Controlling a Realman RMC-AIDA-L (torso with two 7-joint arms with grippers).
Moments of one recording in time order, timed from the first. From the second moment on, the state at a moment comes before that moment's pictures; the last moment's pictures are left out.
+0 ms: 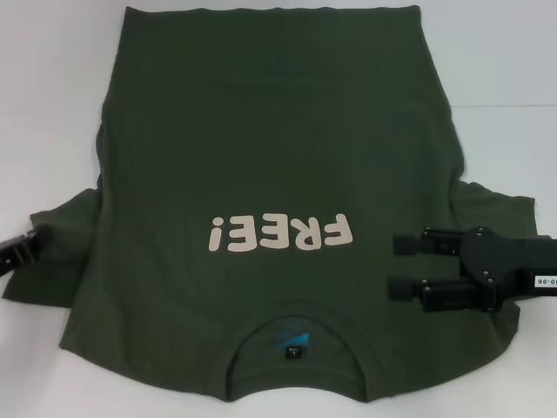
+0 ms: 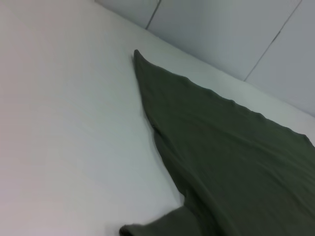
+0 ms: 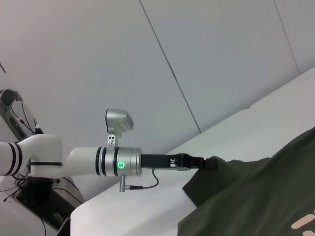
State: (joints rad) left arm -0.38 -2.15 0.34 0.65 1.99 1.08 -1.67; right arm 0.53 2.08 -0.62 -0.74 -2.04 -1.83 1.60
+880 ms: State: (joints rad) left arm -0.45 -2.12 0.34 0.68 1.99 0.88 -1.63; right arm 0.53 2.08 -0.60 -0.73 -2.04 -1.83 1.60
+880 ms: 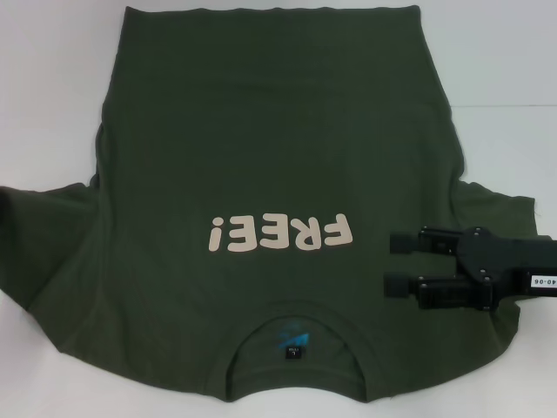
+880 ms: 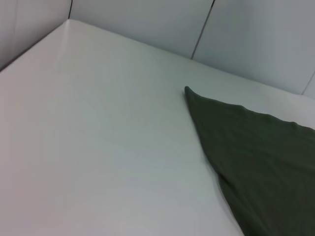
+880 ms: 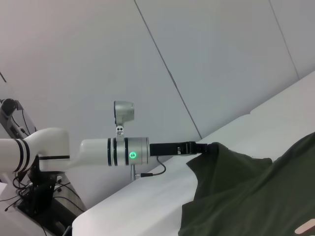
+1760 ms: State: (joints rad) left arm -0.44 -2.11 0.35 0.73 1.99 1.10 -1.67; right arm 0.53 2.08 -0.60 -0.71 -2.04 -1.83 1.59
